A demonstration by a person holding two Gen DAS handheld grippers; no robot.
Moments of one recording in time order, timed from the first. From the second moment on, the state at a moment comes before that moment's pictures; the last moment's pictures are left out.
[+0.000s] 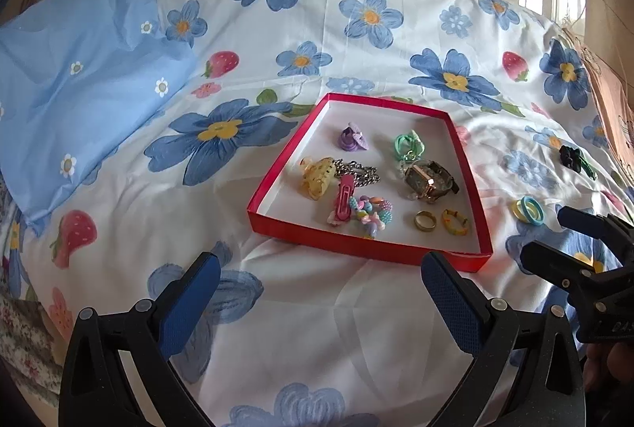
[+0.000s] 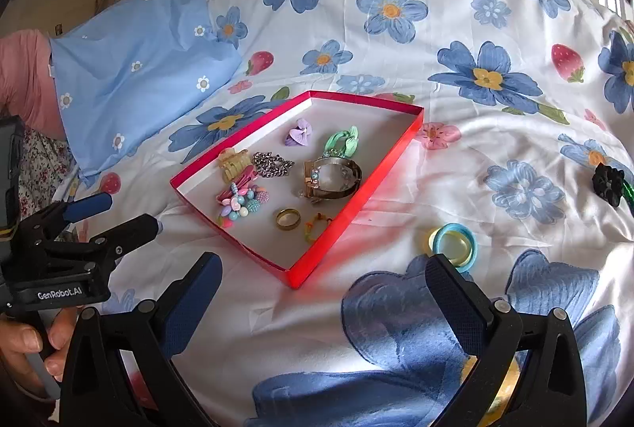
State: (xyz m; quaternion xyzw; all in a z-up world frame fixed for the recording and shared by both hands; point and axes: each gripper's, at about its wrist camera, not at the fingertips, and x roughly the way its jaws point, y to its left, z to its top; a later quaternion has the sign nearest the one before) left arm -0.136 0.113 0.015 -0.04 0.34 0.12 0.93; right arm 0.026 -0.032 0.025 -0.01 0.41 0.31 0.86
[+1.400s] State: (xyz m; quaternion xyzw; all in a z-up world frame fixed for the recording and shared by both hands) left arm -0.147 0.108 0.018 -0.02 0.32 0.12 0.94; right arm 0.017 -0.029 0.037 0.00 0.38 0.32 0.87
